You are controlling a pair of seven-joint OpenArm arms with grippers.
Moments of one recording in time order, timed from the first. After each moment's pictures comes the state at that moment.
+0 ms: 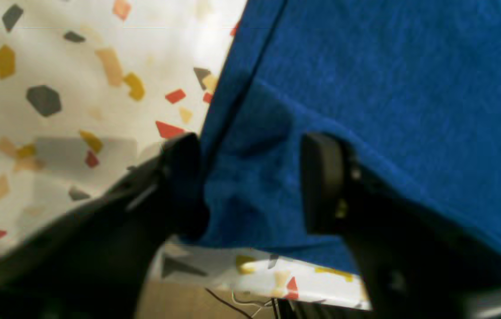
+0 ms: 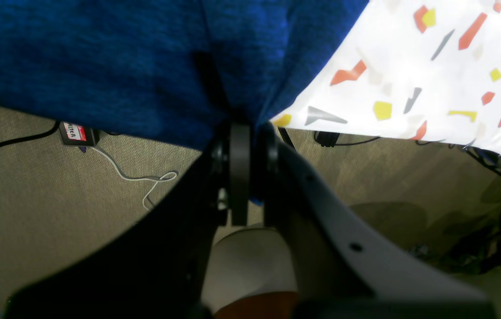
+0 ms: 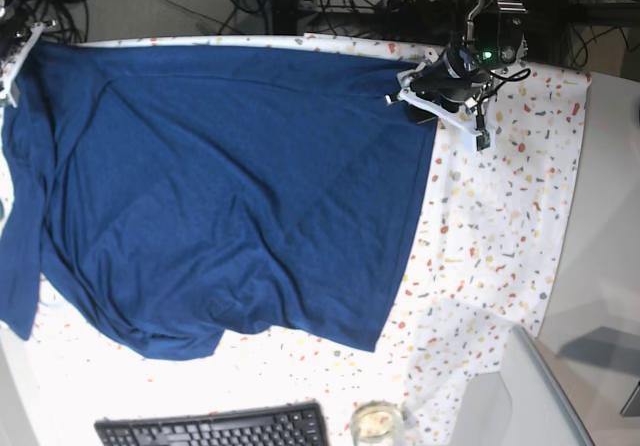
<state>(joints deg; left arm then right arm) 24.1 -6.5 -3.4 96.6 -21.3 12.4 40.6 -22.0 13.2 37.7 83.1 -7.9 40.6 -50.0</state>
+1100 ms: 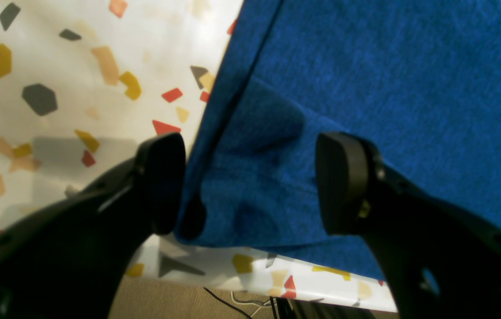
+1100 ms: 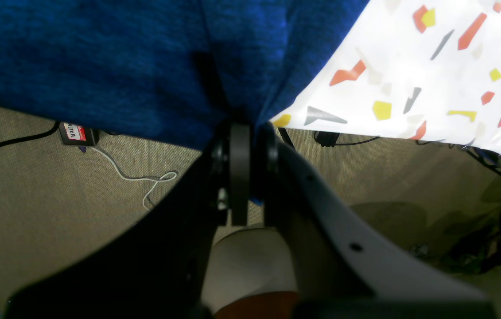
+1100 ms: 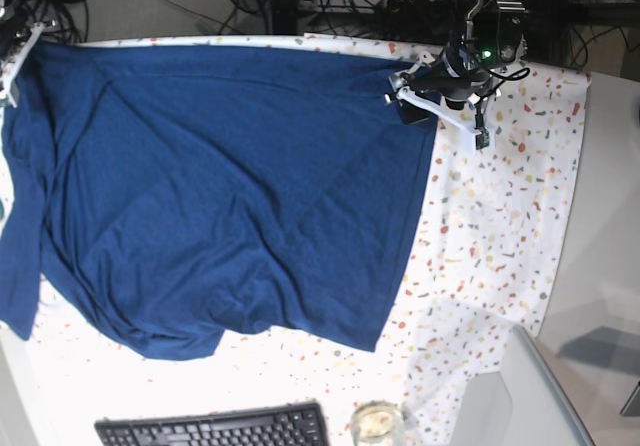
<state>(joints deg) 24.4 -6.4 -3.4 96.6 -21.3 12.4 40.6 -22.0 13.2 37.7 83.1 -7.9 40.6 -50.0</state>
